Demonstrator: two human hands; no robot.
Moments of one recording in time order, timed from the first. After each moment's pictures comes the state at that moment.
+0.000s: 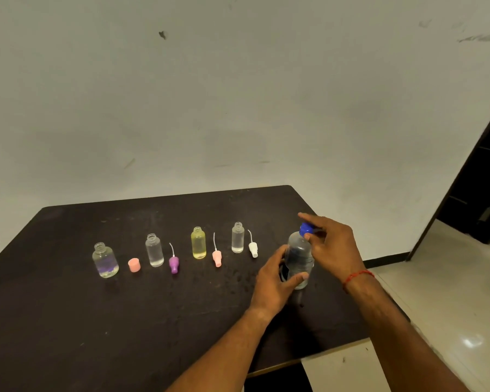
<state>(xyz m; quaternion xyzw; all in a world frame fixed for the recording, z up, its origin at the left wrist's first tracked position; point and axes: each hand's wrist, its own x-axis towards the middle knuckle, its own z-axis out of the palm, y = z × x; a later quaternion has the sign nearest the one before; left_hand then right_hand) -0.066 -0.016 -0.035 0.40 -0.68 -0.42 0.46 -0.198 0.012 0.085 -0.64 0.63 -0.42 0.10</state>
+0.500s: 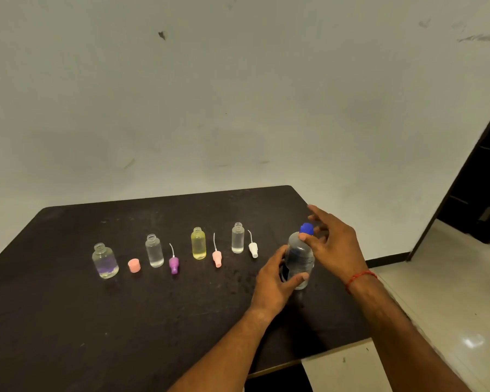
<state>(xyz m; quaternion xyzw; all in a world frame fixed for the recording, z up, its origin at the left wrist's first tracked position) -0.065 -0.017 -0.036 0.39 -0.68 -0.42 0.46 -0.201 0.010 0.087 -0.64 0.64 -0.42 0.10</state>
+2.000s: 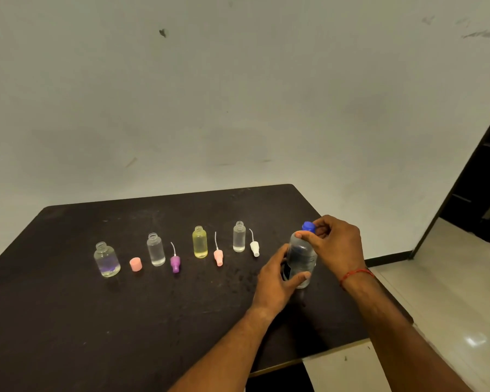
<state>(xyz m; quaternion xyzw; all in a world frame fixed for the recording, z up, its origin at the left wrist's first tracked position) -0.067 -0.019 -0.039 0.40 -0.68 -0.41 0.45 -0.193 0.007 0.086 -0.58 0.70 -0.42 0.06</state>
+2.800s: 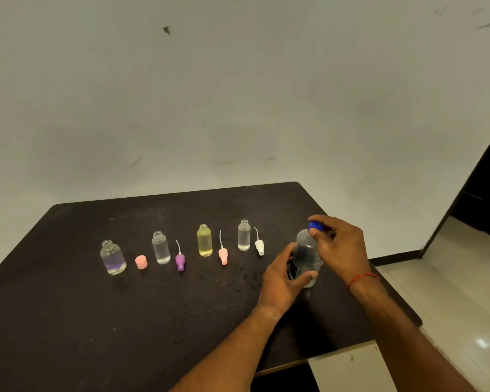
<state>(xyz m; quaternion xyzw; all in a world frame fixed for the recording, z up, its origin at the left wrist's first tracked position) -0.066 -0.015 -0.033 0.41 -0.68 -0.40 0.45 -0.197 0.005 0.074 -0.61 0.64 -0.46 0.07</state>
